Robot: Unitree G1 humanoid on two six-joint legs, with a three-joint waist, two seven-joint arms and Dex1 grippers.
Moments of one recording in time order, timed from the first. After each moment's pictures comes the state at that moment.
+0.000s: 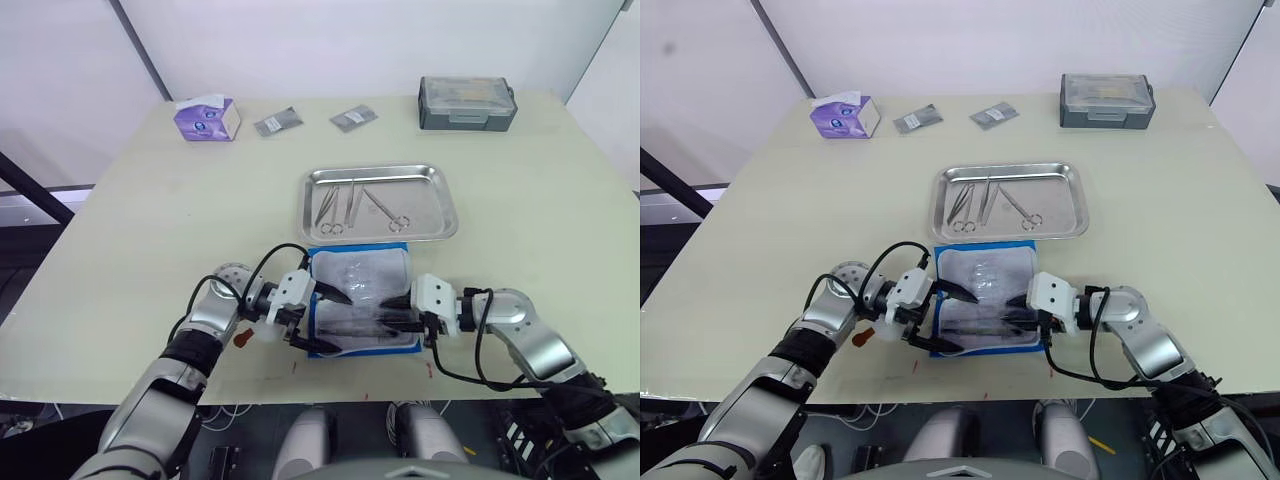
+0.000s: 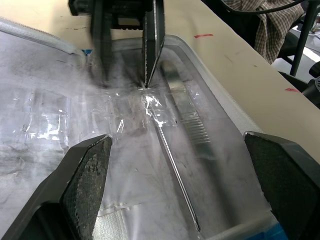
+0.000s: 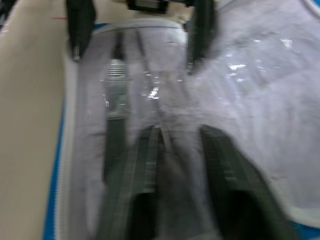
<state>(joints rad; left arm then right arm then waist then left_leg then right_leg) -0.49 0.54 -0.36 0.55 -0.28 -0.29 -1.57 -0.26 -0.54 0.37 -0.06 0.12 0.12 1.03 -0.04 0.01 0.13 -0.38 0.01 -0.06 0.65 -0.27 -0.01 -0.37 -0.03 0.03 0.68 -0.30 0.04</state>
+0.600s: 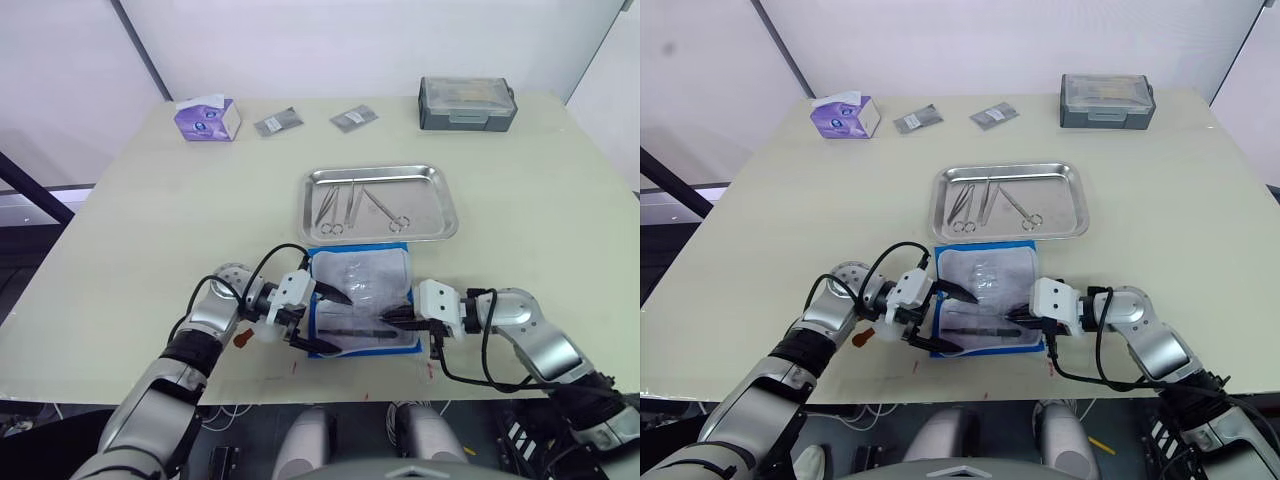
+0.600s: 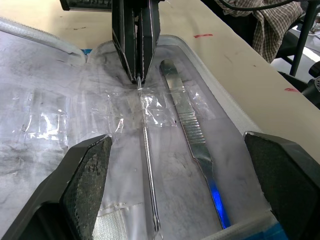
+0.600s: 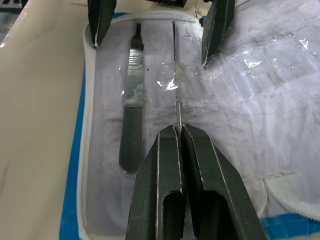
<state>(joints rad) -0.49 0.54 -0.36 0.55 -0.28 -0.29 -1.57 -0.26 -0.59 0.38 -0.10 0.11 0.12 1.06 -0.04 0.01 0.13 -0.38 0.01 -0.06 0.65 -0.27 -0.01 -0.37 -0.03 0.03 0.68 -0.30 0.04</state>
